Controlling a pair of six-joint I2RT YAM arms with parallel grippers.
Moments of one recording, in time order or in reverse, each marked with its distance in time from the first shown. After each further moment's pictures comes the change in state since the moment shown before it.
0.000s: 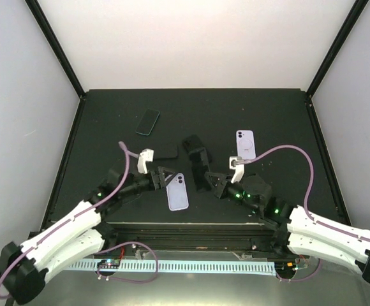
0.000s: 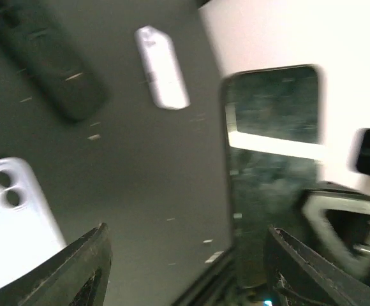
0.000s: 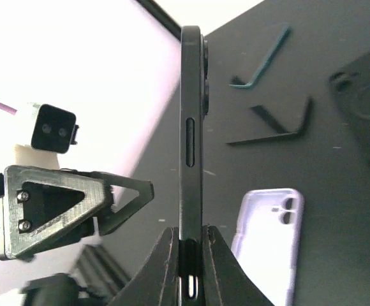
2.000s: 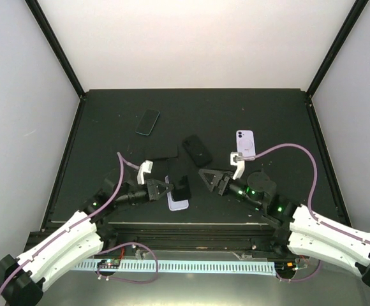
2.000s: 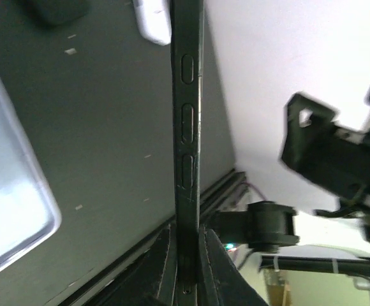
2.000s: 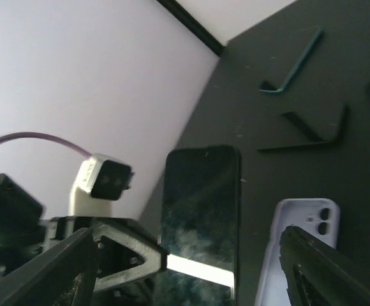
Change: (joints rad) left arm 0.006 -0.202 -0.126 0.058 0.224 -0.167; right arm -0.032 -0.053 0.024 0.048 -0.121 0.071
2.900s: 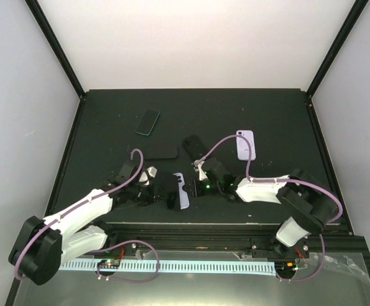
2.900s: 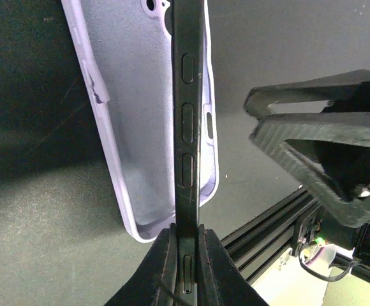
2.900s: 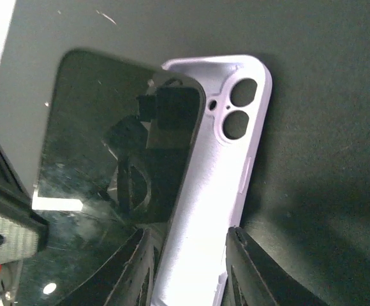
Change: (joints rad) left arm 0.132 0.398 0.069 -0.278 0.023 0.217; right arm -0.103 0.821 0.205 0.025 -0.319 -0.219
